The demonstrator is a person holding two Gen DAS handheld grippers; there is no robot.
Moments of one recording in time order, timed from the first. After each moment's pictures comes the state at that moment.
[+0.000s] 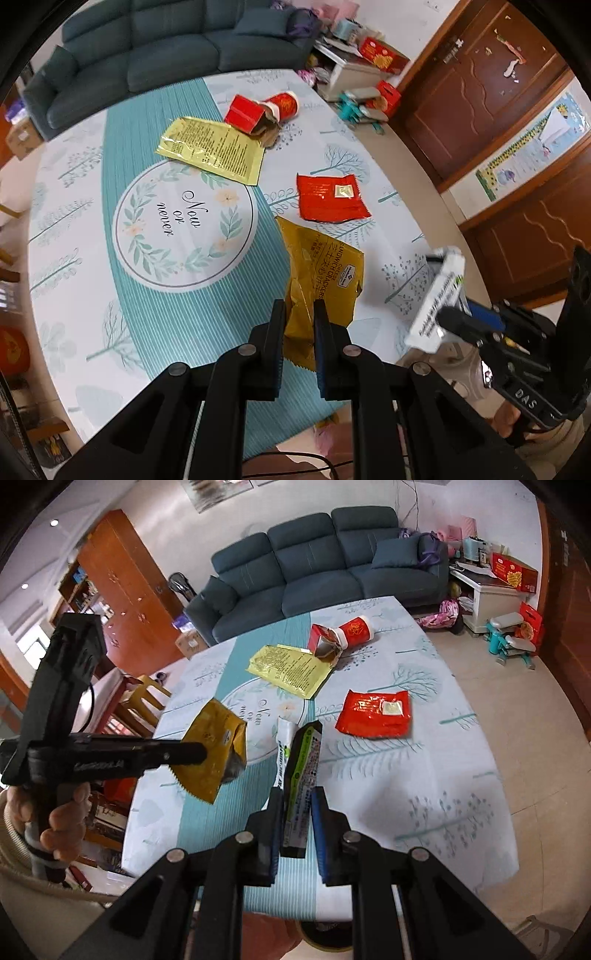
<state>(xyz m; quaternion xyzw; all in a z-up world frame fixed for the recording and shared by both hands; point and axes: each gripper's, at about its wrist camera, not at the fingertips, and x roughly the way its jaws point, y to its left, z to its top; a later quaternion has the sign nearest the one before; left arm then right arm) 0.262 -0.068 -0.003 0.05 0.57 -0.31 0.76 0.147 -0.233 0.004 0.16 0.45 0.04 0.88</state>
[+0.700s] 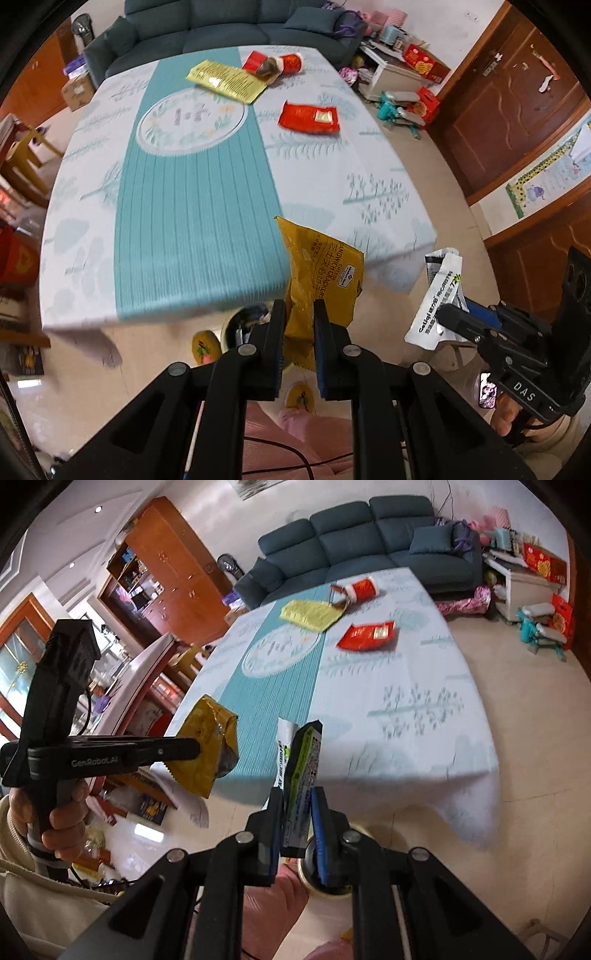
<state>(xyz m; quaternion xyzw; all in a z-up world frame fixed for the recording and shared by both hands) 0.063 -0.084 -0.014 0.03 0.59 -0.21 0.78 -0.002 -0.281 -0.025 0.16 0.46 0.15 0.86</state>
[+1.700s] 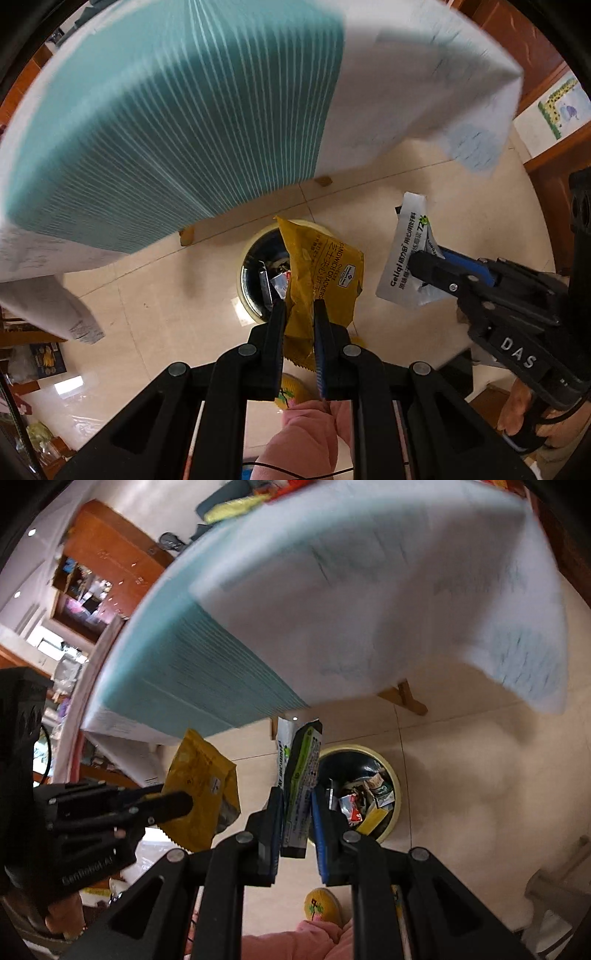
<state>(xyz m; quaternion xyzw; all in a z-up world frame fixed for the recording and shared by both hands) 0.007 -0.085 -0.240 0.13 0.64 -0.19 0.73 -0.035 -0.233 -0.238 0.24 0.54 0.07 0.80</state>
